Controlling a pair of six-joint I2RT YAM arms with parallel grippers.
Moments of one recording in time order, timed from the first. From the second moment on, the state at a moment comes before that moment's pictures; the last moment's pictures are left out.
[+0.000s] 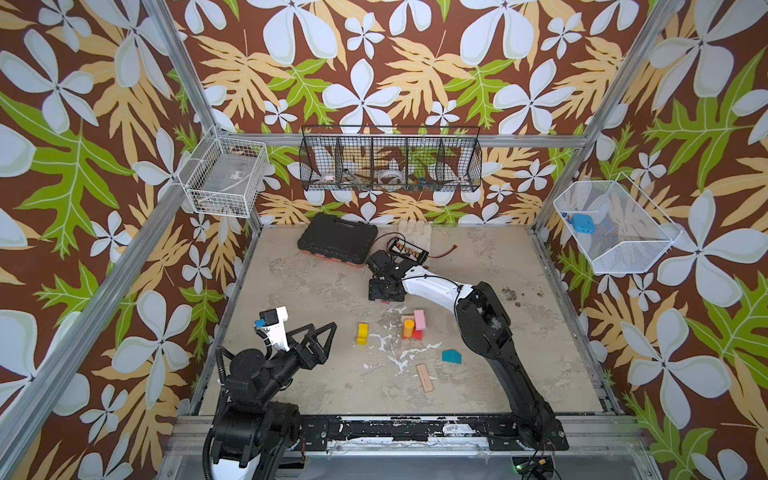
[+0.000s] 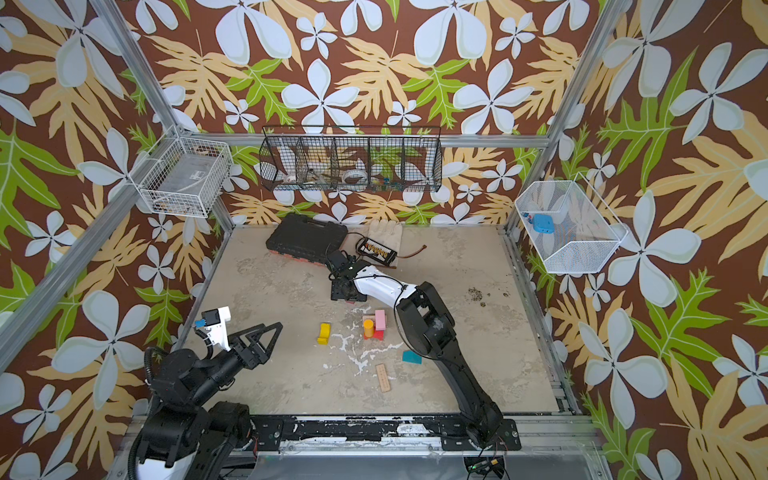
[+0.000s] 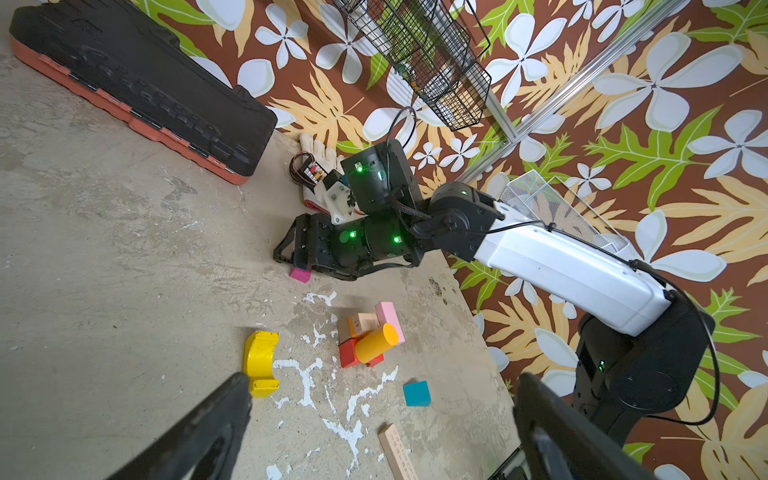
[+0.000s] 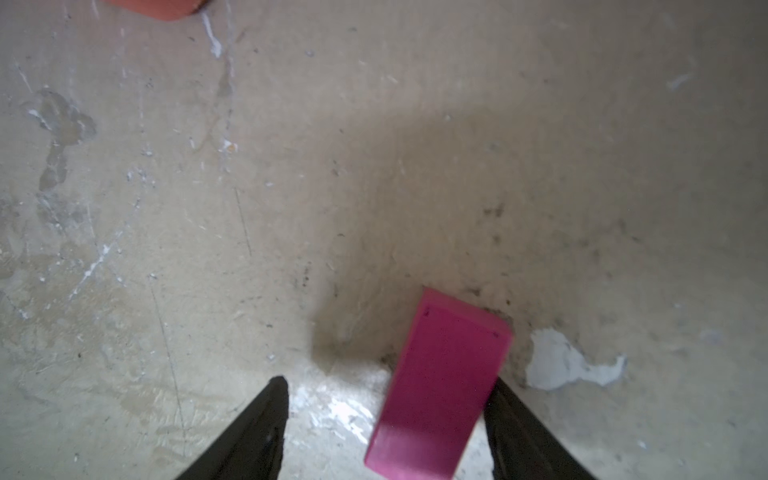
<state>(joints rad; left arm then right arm) -0.12 0.14 0.50 -0.52 0.45 -0.70 0.76 2.40 2.00 -0.75 0.12 0.70</state>
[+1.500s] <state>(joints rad) -0.12 0.14 0.50 -0.51 0.45 -0.70 0.77 2.23 2.01 -0.84 0.22 0.45</state>
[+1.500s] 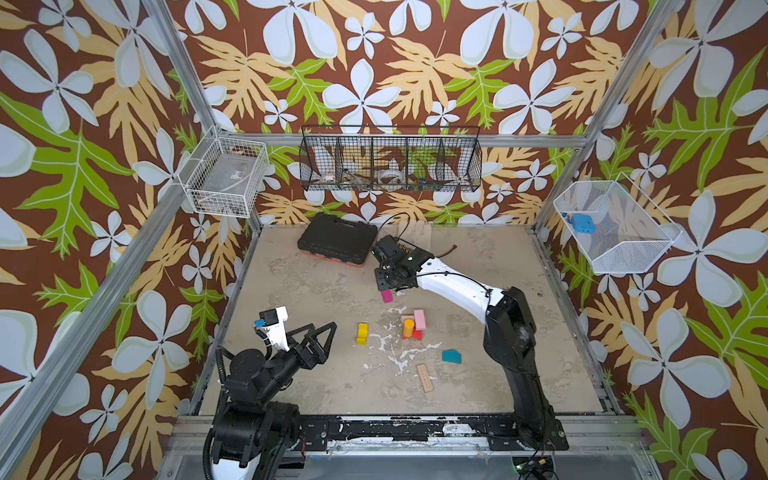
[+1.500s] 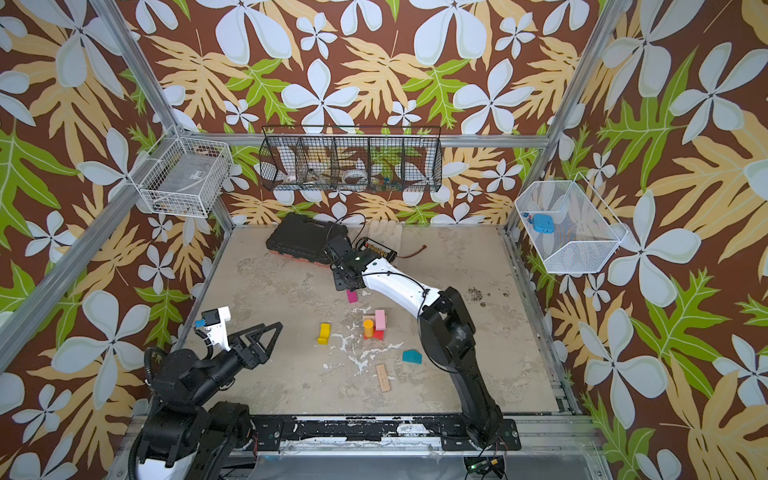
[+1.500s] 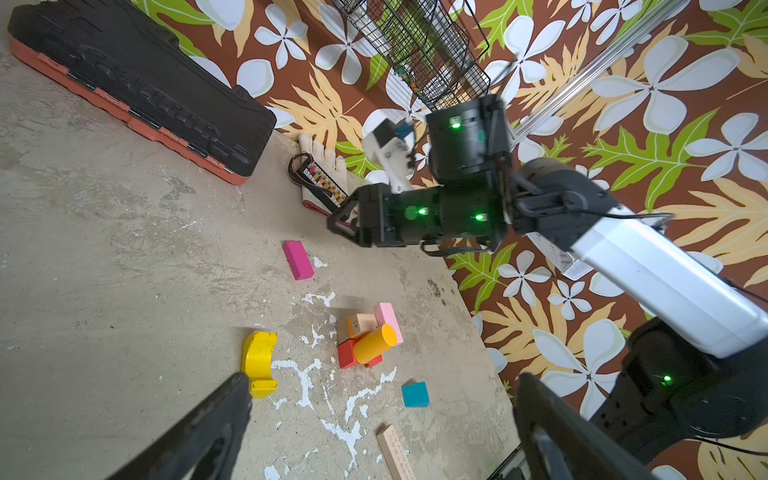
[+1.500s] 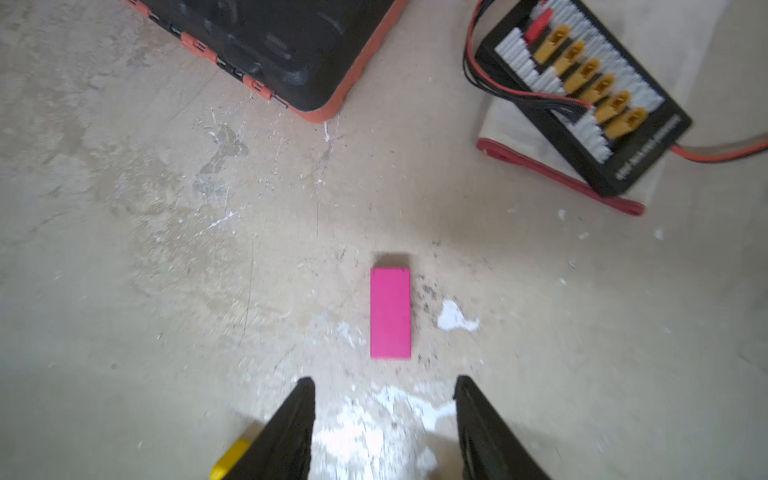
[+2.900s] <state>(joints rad) -0.13 0.35 0.48 -0.49 0.57 -0.67 0.75 2.38 2.06 -0.89 0.13 0.38</state>
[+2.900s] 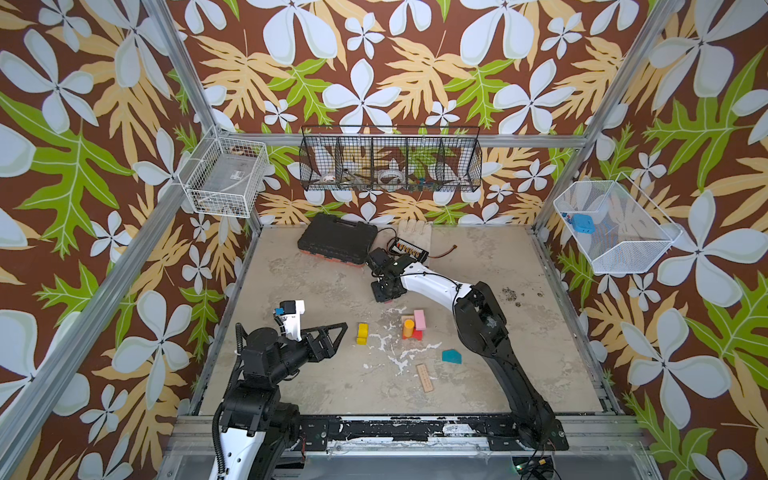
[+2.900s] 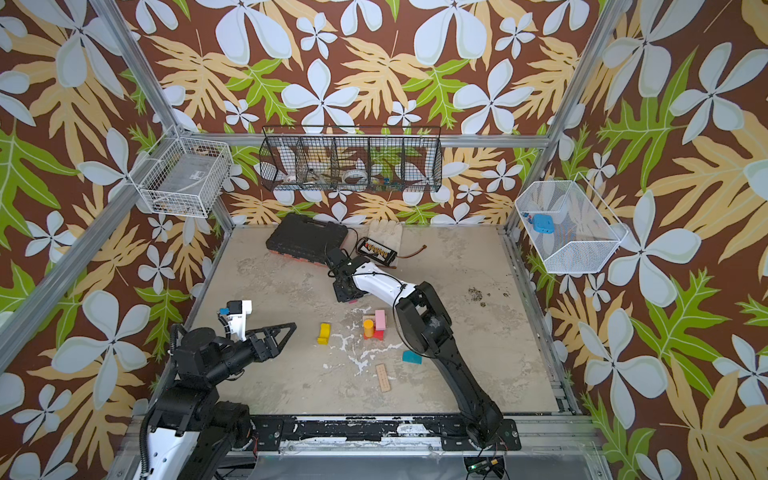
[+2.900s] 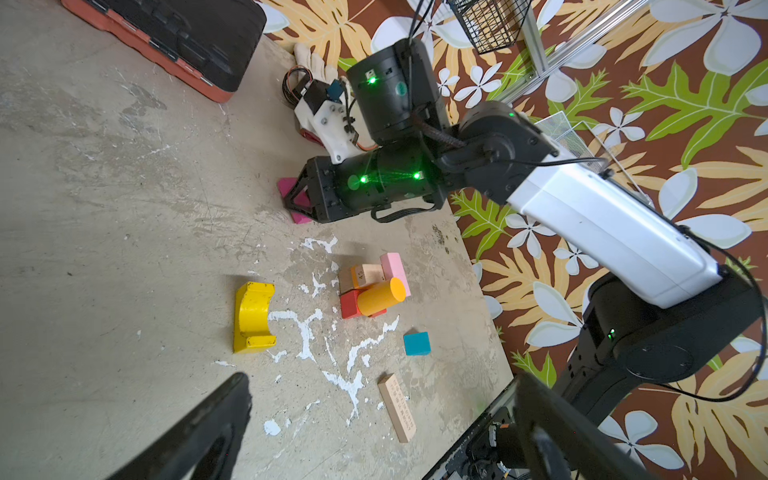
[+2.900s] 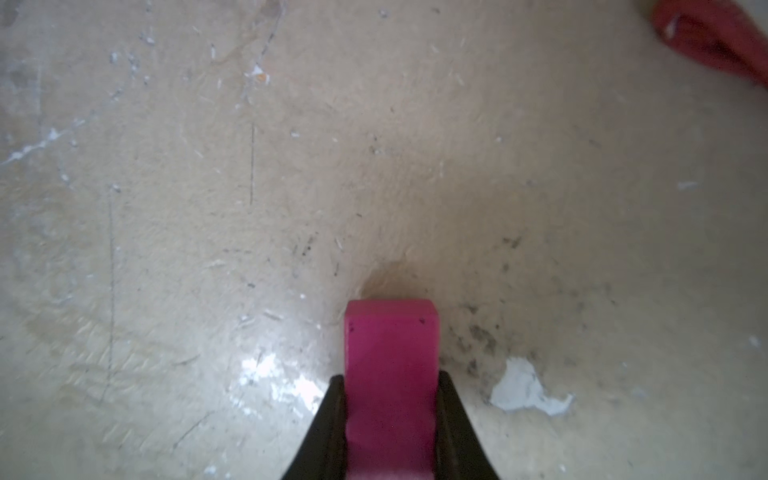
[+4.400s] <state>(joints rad) -0.13 0.30 0.48 -0.47 0.57 -0.67 0.75 1.60 1.22 -0.72 0.14 0.24</state>
